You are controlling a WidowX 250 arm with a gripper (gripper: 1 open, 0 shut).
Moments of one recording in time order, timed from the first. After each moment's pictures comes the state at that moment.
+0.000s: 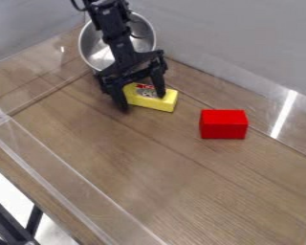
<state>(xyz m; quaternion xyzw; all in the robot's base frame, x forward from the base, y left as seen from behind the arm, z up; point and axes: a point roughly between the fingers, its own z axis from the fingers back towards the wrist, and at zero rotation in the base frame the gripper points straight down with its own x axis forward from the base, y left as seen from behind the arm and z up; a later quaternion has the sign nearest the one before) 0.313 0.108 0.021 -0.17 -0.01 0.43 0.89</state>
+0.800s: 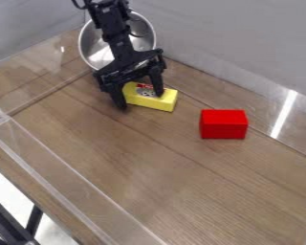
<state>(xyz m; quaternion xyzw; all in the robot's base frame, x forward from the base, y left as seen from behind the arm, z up) 0.315 0.110 0.023 -0.17 -0.01 0.43 0.89</state>
